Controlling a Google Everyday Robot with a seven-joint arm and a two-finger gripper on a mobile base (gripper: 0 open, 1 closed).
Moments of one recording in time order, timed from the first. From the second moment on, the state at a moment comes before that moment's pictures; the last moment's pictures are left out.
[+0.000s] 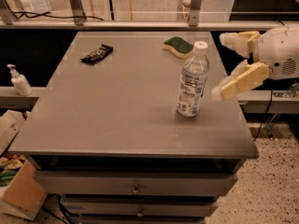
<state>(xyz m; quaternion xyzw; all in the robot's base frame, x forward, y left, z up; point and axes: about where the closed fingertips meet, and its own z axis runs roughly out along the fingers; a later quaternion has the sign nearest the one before) 0.500 -0.148 0.972 -0.52 0.66 0.28 0.47</state>
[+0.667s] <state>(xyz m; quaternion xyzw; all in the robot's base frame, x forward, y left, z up) 0.510 -0.090 0.962 -0.52 0.63 0.31 0.48</state>
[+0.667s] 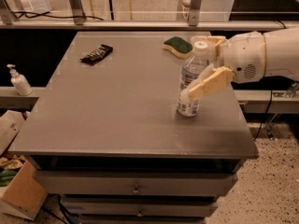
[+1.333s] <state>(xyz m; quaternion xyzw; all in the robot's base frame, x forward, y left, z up) 0.520 -0.033 0.963 -0.52 0.62 0.32 0.49</state>
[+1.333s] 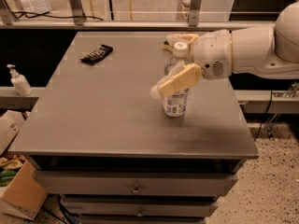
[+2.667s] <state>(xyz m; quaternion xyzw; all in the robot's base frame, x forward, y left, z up) 0.573 0.025 0.963 -0.44 0.71 0.27 0.47</state>
